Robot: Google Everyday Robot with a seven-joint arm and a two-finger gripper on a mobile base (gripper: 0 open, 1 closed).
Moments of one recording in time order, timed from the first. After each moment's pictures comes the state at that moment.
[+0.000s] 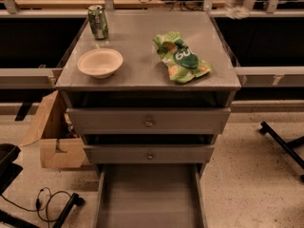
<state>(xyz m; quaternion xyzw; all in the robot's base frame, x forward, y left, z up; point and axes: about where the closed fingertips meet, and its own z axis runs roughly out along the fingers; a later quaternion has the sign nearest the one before) 0.652 -0.209 1.174 -0.24 0.70 0.18 0.64</state>
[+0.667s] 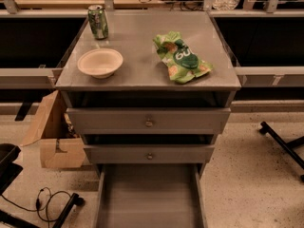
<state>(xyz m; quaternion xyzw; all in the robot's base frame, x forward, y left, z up) 0.654 -0.179 1.193 -0.24 0.69 0.21 0.65</state>
